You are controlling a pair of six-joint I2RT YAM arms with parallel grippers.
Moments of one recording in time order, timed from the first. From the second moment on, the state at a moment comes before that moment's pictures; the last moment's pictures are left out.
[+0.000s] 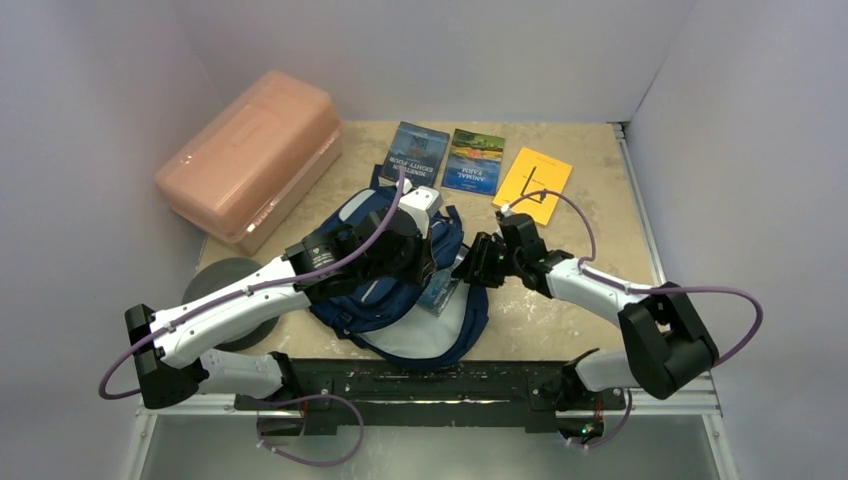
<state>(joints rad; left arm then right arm) -1.06 1.24 1.28 -0.67 -0.17 -0.53 0.50 1.37 0.65 -0.06 -0.32 0.84</state>
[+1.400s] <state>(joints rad) -1.05 1.33 1.12 -0.55 0.06 -0.54 0.07 1.20 0.82 -0.24 -0.27 0.61</state>
